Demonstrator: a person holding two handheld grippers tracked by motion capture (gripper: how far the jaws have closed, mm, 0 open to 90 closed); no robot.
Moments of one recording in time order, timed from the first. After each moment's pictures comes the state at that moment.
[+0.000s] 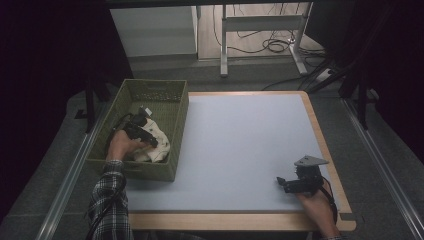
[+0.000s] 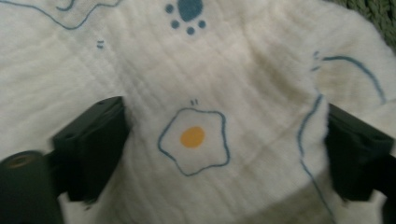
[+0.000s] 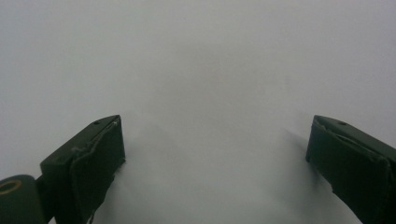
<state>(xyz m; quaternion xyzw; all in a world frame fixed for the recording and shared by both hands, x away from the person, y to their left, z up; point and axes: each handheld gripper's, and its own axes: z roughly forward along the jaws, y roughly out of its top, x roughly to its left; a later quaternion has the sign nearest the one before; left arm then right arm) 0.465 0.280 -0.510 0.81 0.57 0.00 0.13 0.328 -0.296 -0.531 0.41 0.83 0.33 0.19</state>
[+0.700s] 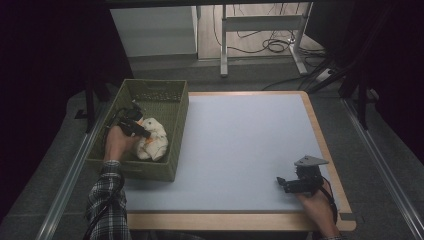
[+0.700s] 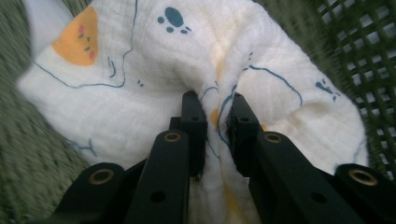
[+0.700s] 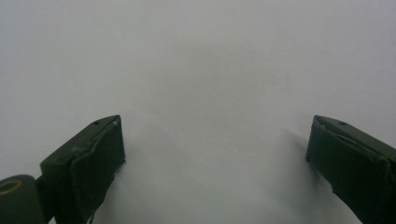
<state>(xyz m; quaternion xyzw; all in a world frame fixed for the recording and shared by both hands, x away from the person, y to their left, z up) 0.453 0.288 -0.473 0.81 0.54 0.05 0.21 0.328 -0.296 -0.531 0.41 0.83 0.33 0.19</state>
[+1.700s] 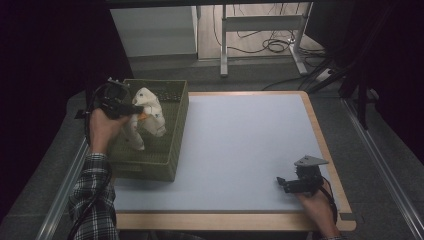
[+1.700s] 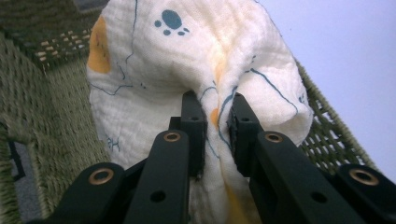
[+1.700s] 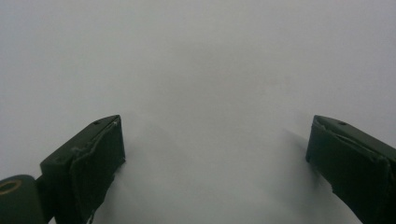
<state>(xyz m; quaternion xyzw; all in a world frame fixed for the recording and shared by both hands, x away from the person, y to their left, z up) 0.427 0.296 -0.370 0.79 0.51 0.14 0.32 0.328 -0.296 -0.531 0.41 0.83 0.33 0.19</state>
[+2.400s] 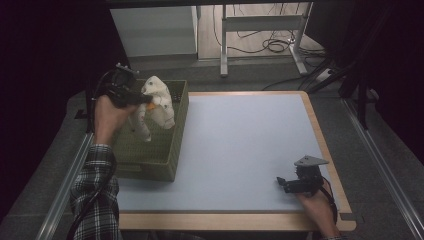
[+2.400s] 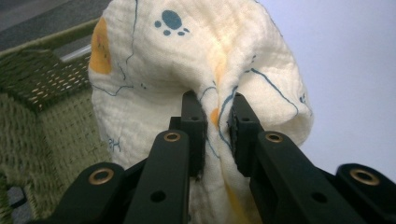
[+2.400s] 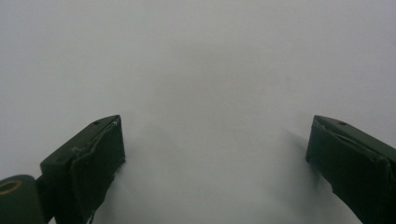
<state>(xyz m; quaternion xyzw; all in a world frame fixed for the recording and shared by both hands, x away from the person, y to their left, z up) 0.429 0.260 -0.325 0.81 0.47 0.15 0.32 0.328 -0.296 -0.531 0.41 0.83 0.33 0.19</state>
